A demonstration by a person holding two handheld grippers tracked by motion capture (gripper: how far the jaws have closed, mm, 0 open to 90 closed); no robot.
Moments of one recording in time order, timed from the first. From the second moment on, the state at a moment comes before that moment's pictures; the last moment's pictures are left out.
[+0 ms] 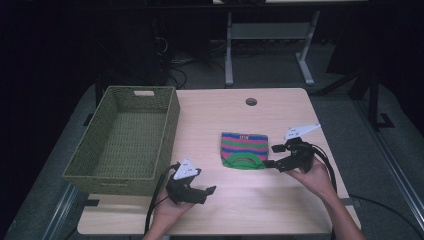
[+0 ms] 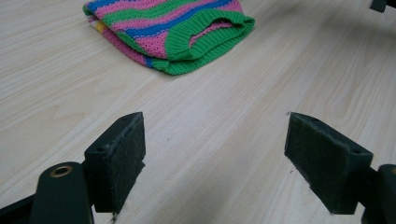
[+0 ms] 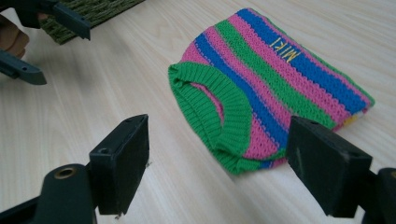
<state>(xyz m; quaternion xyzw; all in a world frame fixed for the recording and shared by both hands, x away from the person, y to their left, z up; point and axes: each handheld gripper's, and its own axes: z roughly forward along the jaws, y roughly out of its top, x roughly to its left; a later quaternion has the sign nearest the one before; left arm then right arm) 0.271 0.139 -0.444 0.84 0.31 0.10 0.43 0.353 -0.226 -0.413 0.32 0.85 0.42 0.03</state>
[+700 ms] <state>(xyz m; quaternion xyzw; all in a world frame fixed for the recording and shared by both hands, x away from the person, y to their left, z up) 0.273 0.140 -0.445 0.84 0.31 0.10 0.44 0.389 -0.195 -0.446 0.33 0.87 0.37 0.03</state>
